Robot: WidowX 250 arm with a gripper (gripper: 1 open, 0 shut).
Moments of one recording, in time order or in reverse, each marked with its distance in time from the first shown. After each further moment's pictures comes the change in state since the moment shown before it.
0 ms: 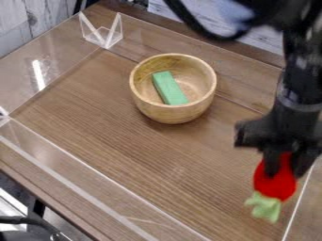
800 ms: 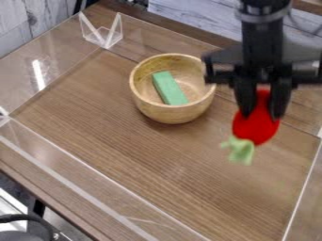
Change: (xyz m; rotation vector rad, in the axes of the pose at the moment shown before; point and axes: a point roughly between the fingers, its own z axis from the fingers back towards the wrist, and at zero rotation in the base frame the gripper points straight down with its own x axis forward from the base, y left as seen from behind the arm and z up) arm 0.014 0.029 0.037 -0.062 0.014 -0.132
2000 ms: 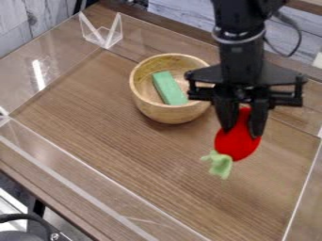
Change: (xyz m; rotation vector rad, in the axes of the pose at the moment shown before) arm -0.002 0.021 -0.004 -0.012 0.045 -0.005
